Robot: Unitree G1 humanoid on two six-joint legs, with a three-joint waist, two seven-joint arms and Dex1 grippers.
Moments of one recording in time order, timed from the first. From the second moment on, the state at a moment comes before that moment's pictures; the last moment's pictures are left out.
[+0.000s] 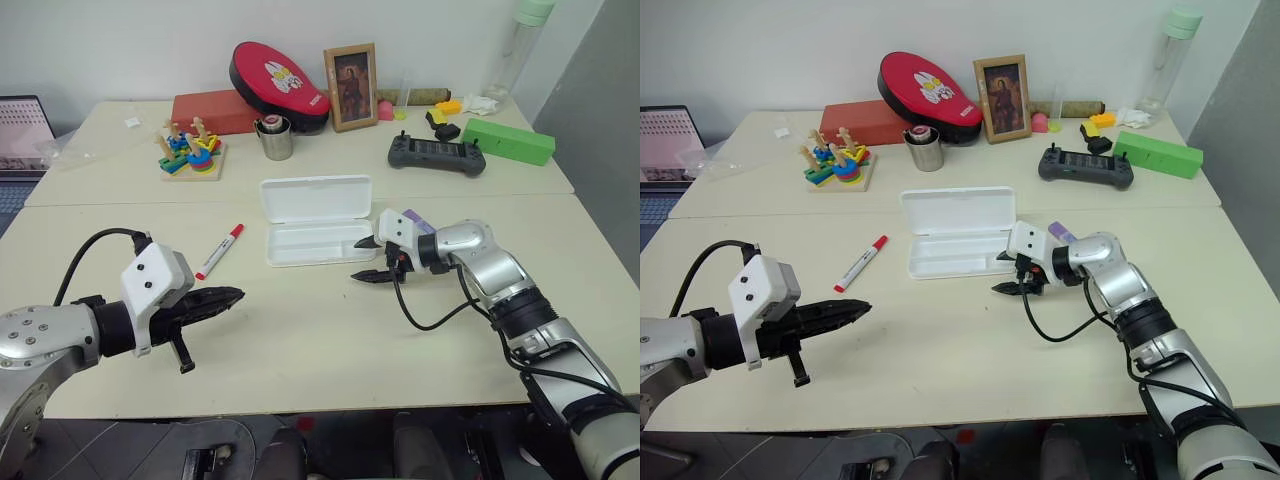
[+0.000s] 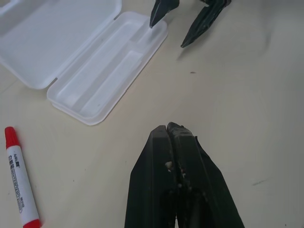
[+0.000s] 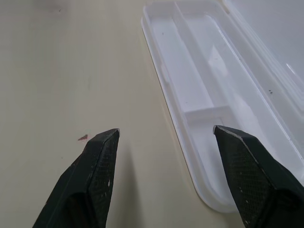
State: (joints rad) left arm 0.13 0.98 0.44 -0.66 -0.64 0.69 -0.87; right arm -0.84 -0.43 0.37 0.45 0.06 0.18 1.12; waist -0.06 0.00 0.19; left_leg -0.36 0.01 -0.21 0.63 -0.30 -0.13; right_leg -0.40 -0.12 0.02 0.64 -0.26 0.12
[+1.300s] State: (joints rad) left arm 0.09 0.96 0.43 -0.65 -0.61 0.68 -0.84; right arm -0.76 -0.53 0.41 0.09 0.02 0.34 1.33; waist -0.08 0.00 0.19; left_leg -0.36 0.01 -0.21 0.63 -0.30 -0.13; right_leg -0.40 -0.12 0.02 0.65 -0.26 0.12
